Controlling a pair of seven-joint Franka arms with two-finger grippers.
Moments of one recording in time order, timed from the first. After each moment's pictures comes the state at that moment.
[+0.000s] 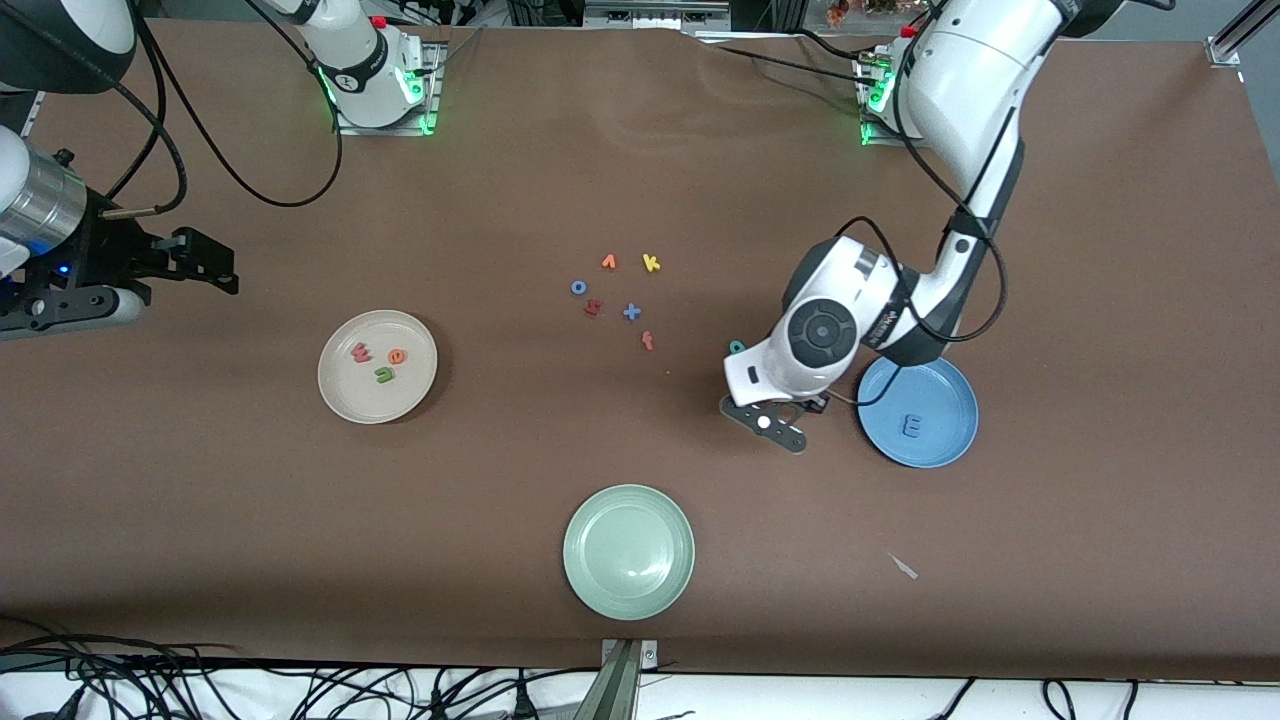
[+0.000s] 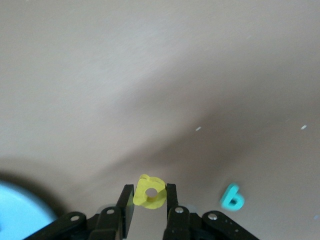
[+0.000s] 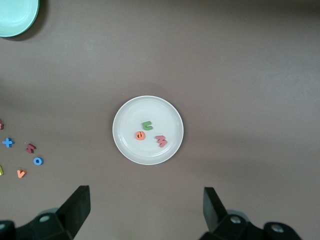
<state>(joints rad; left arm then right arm) -0.34 0.68 -0.14 -1.51 0.09 2.05 0.02 0.16 0.17 -0.08 -1.44 0.03 1.58 -0.06</state>
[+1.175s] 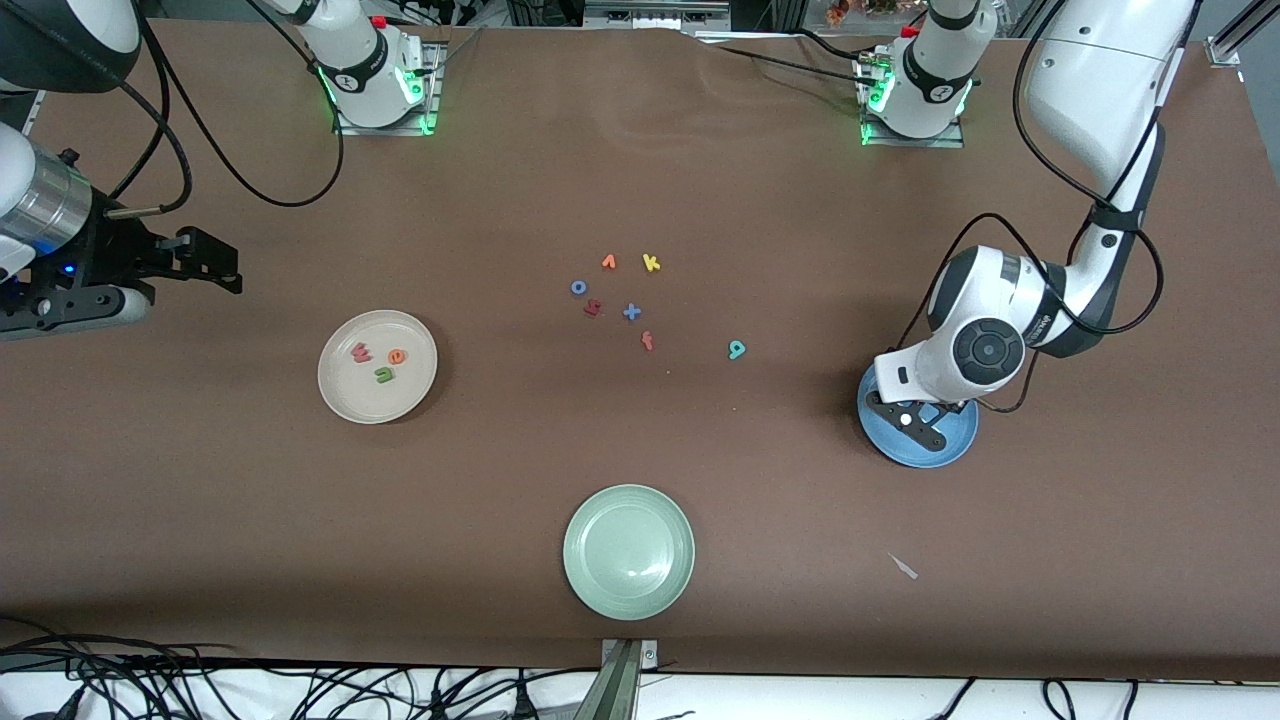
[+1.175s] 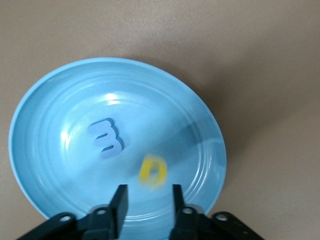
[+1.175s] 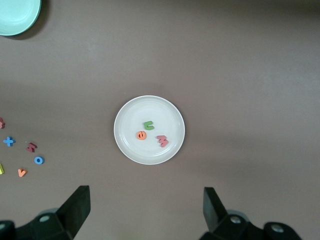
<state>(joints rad) -0.07 0.54 -0.14 -1.83 0.22 2.16 0.30 0.16 0.18 -0.07 -1.44 0.03 1.58 -0.06</state>
